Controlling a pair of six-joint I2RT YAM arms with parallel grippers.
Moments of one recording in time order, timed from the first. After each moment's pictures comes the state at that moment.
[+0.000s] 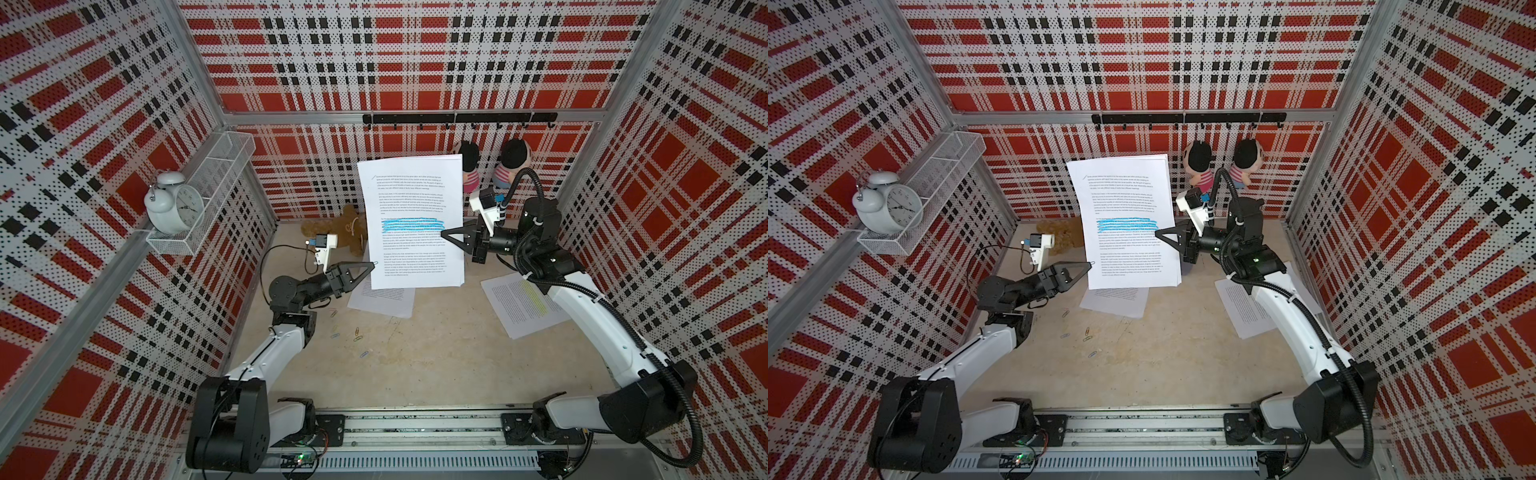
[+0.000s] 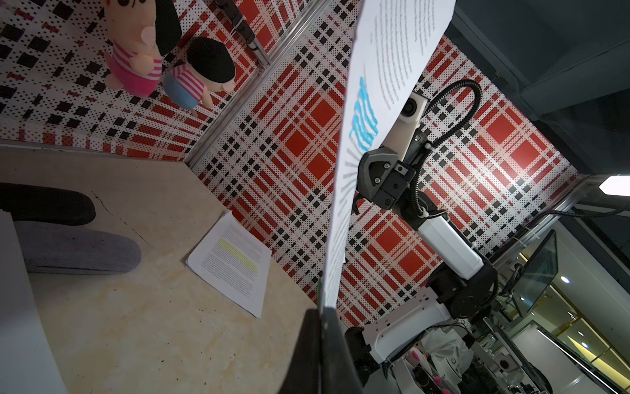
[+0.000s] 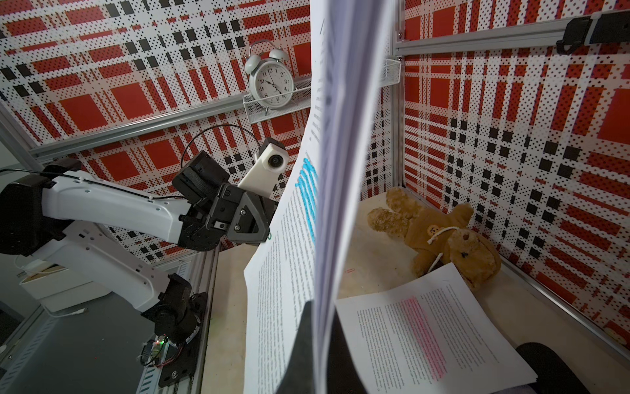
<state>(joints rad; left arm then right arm) -0.06 1.22 0.58 1.10 1.11 -1.19 0.32 1.36 1.36 -0.10 -0.96 0.05</state>
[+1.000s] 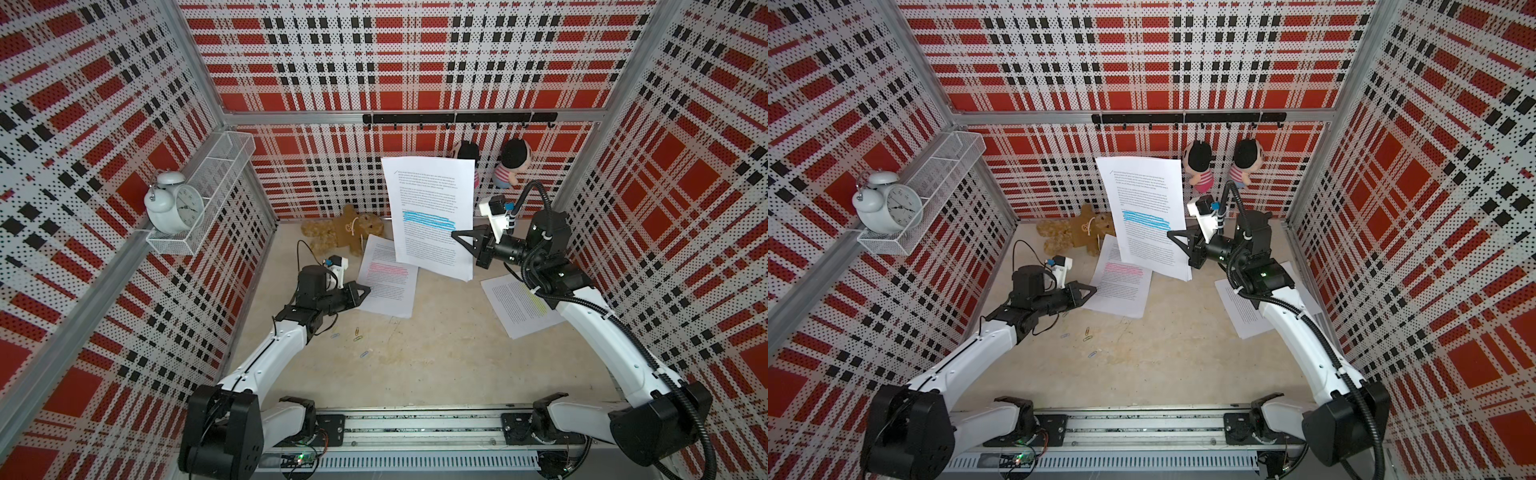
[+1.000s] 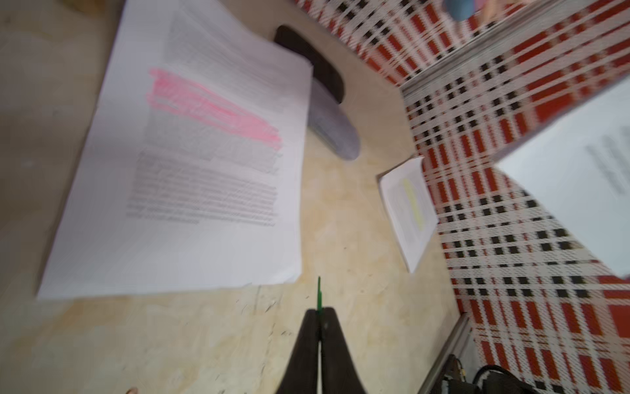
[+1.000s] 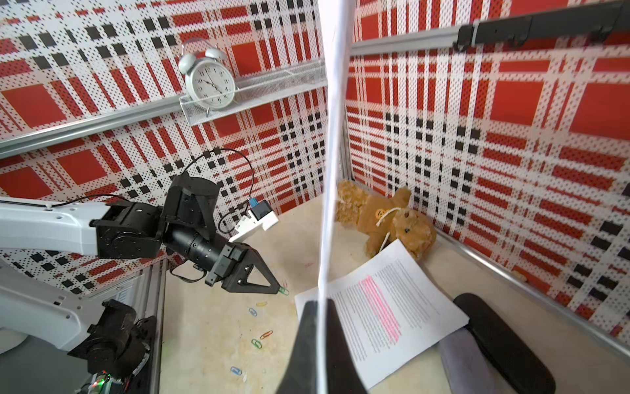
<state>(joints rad) -0.18 1.18 0.65 -0.18 0.53 -0.55 0.35 1.25 1.21 -0.10 -0.73 0.06</state>
